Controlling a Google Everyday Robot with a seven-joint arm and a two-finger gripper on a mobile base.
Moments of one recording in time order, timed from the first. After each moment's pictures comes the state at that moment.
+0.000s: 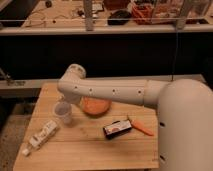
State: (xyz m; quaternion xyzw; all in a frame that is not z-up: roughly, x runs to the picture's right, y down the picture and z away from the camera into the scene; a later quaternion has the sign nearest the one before) arm -0.174 0.079 0.783 -0.12 -0.23 -0.55 0.80
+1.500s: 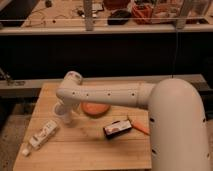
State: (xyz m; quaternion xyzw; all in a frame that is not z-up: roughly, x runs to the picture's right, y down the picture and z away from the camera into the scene) arm -0.189 0.107 0.805 -0.12 -0.24 -0.57 0.78
